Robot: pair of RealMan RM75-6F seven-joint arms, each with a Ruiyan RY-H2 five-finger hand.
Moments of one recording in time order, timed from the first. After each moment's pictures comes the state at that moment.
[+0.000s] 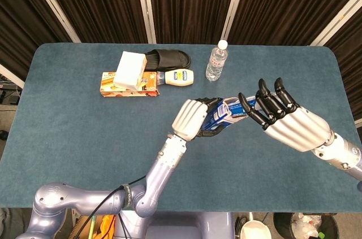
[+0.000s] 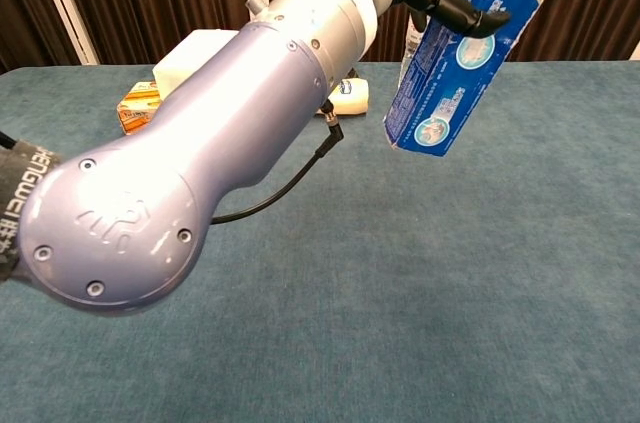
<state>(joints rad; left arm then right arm) -1.09 -2.04 -0.53 -1.40 1.16 1.20 0.27 0.66 -0.93 0.24 -1.34 -2.08 1.68 -0.44</state>
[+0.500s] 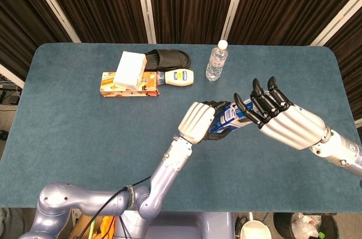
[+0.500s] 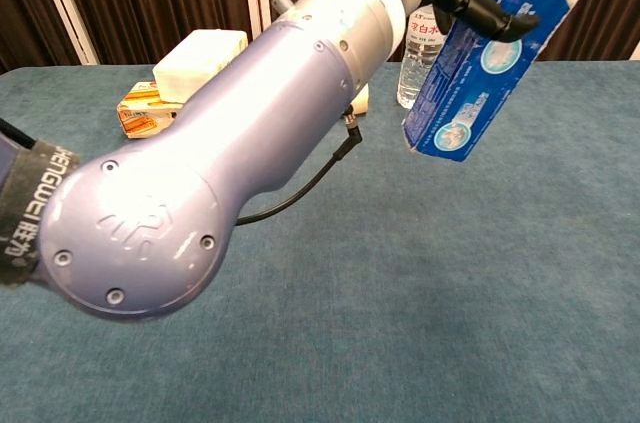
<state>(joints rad) -1.13 -2.06 -0.54 -1.40 1.15 1.18 0.29 0.68 -0.90 0.23 -1.34 -2.09 1.64 -0.42</state>
